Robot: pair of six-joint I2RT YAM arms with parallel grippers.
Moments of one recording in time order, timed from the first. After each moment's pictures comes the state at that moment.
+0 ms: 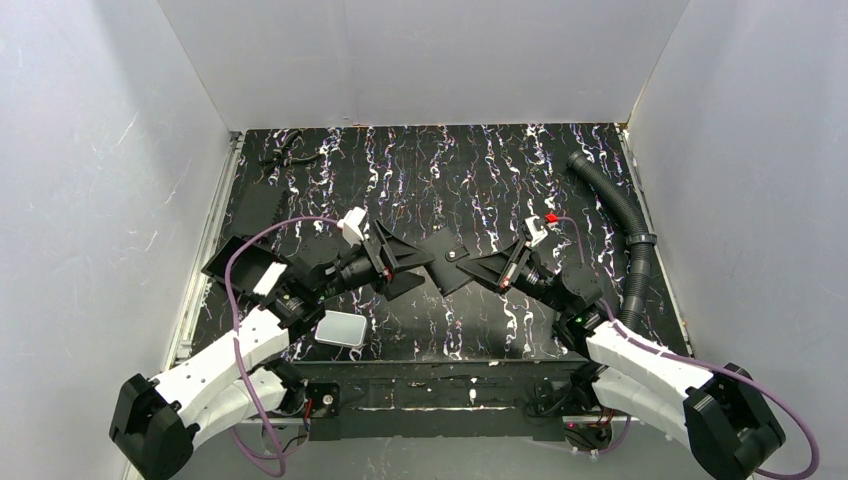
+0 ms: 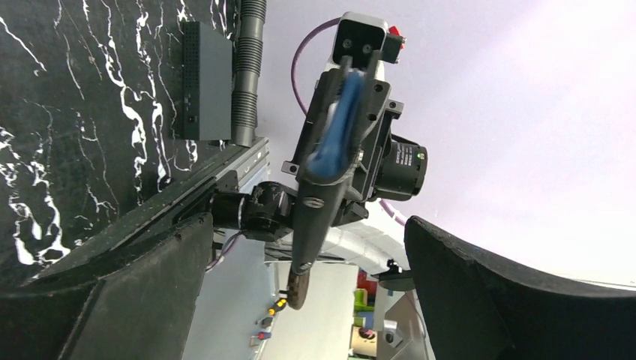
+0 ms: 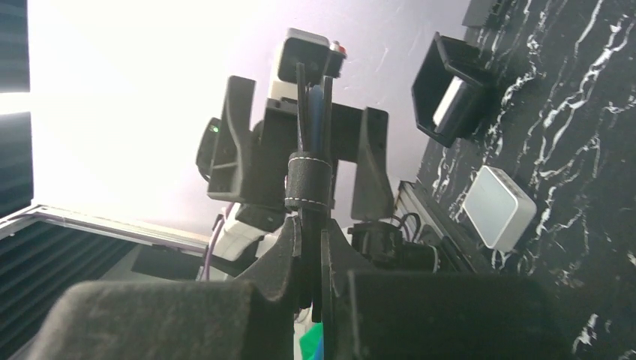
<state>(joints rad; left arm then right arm) -0.66 0.90 0.58 0.13 0.42 -1.37 0.63 0.91 0.26 0.82 -0.47 1.45</state>
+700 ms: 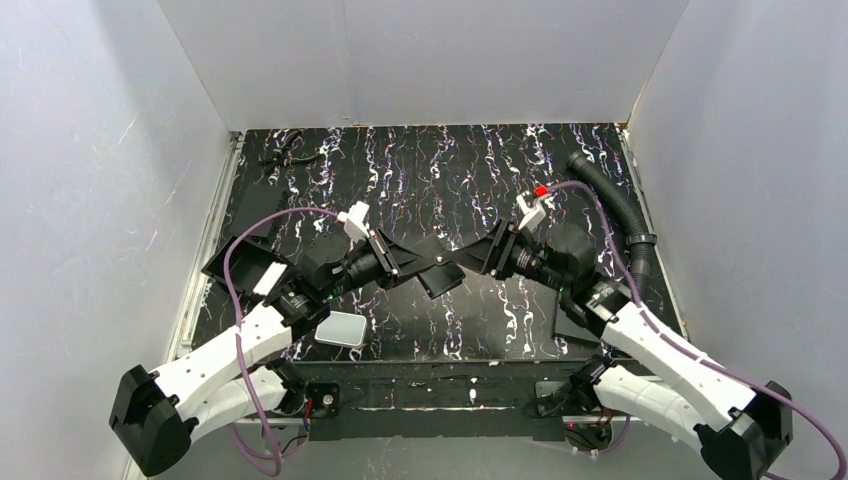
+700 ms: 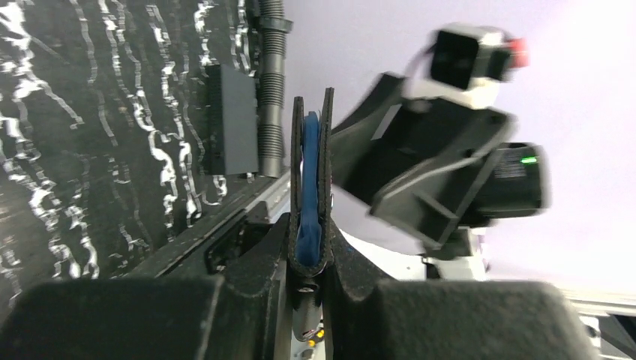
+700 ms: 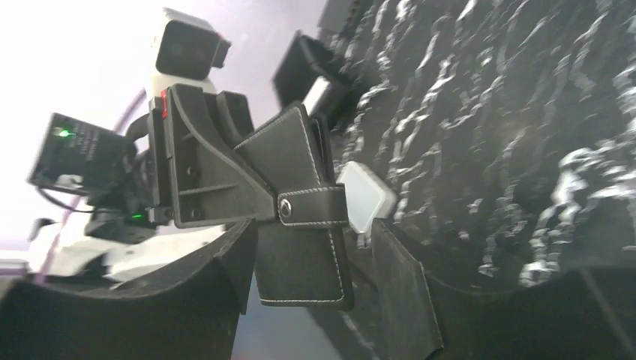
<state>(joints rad) -0.74 0.95 0.61 0.17 0.27 -1.29 0.71 0.85 0.58 0.14 -0.33 1.05</state>
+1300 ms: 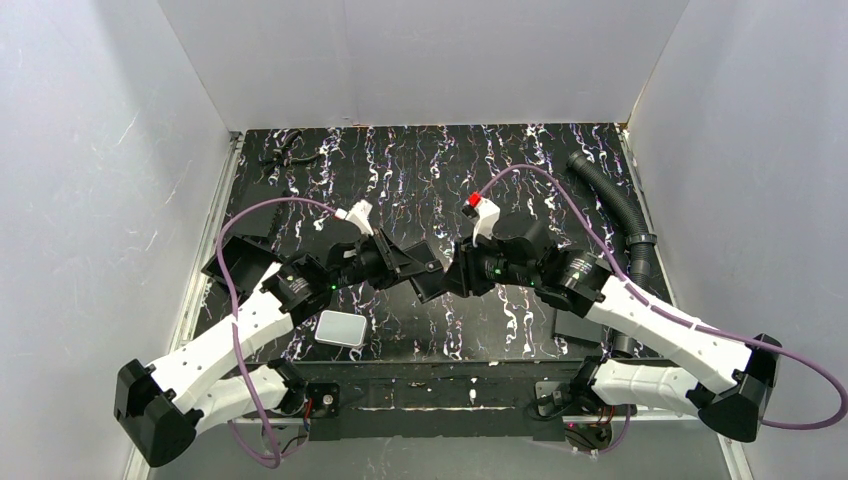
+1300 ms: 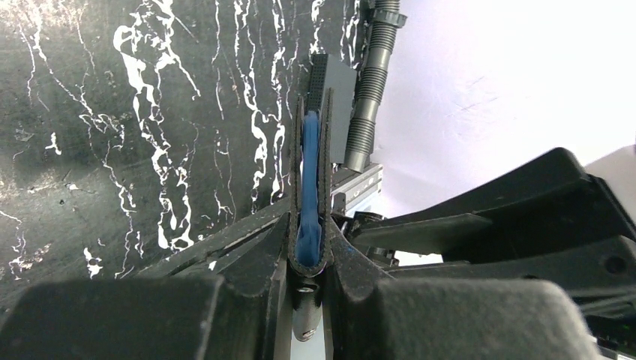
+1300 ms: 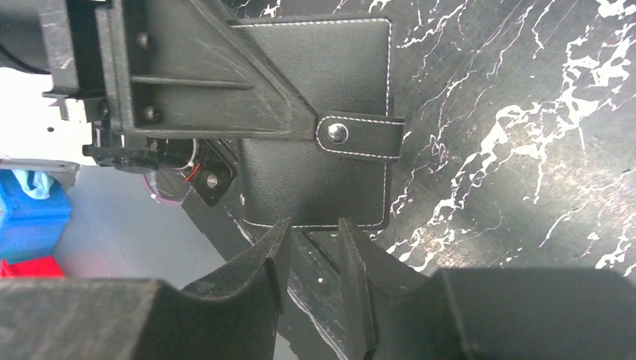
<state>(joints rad) -0.74 0.99 0.80 -0.29 0.18 -1.14 0.96 1.07 1.02 -0.50 -0.15 0.53</state>
